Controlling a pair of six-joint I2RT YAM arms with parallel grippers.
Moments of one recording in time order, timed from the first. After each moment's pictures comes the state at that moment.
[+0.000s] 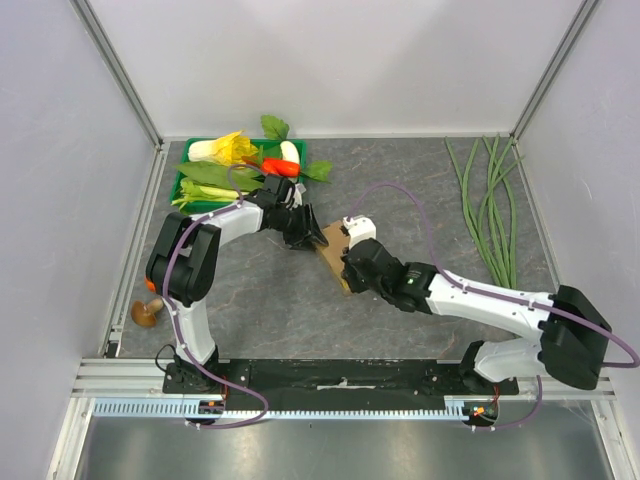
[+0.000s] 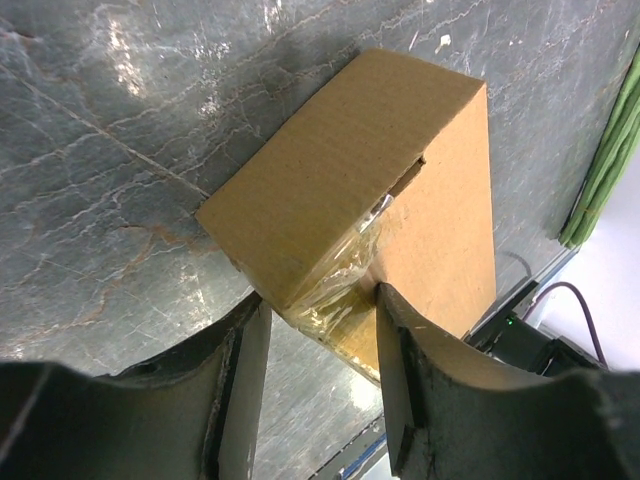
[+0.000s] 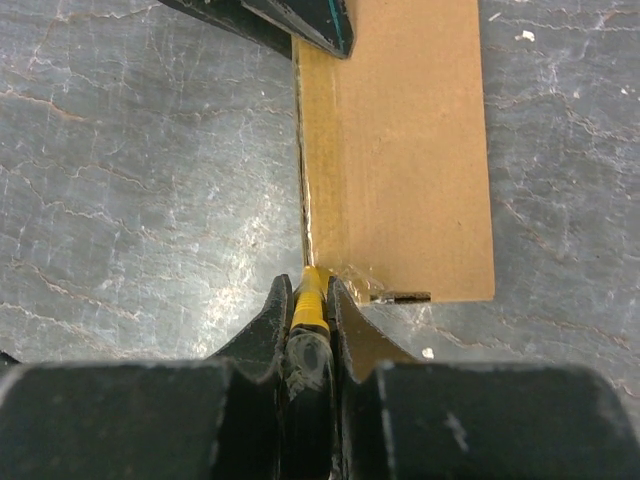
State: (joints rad) left arm -0.40 1.92 1.20 -0.33 0.52 -0.61; right arm 1.01 1.33 0.84 -0.22 0.32 0.46
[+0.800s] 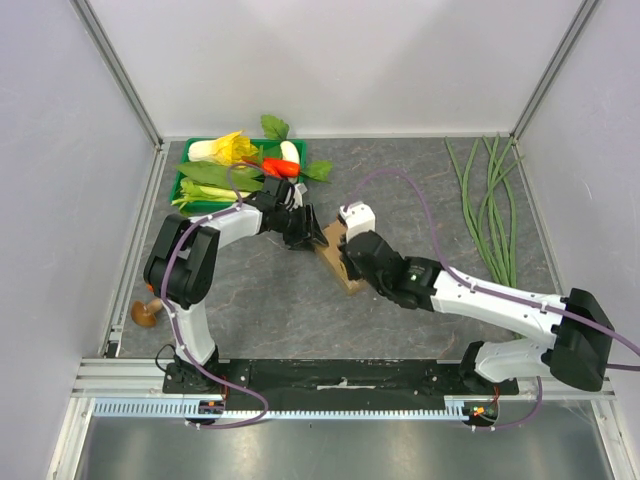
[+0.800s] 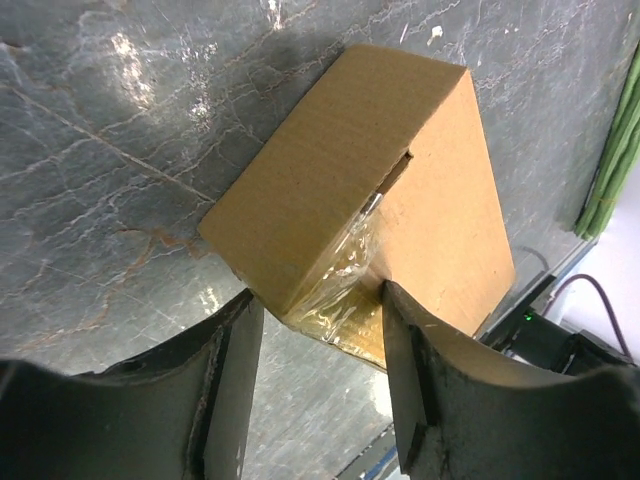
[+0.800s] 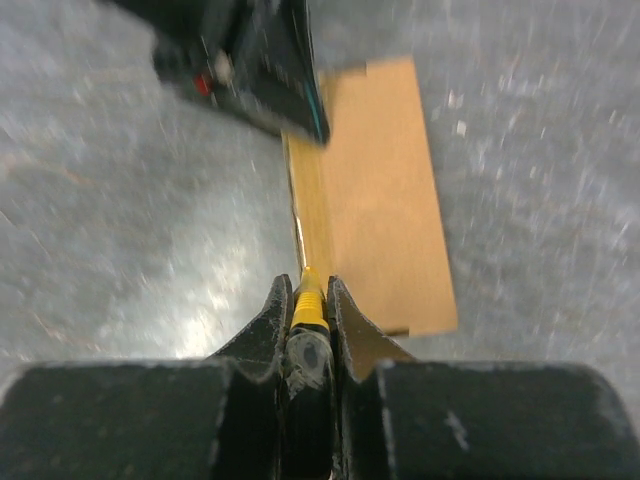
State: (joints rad) left arm -0.40 1.90 1.17 -0.29 0.53 -0.58; right arm 1.03 1.27 0.88 -0.26 0.45 0.39
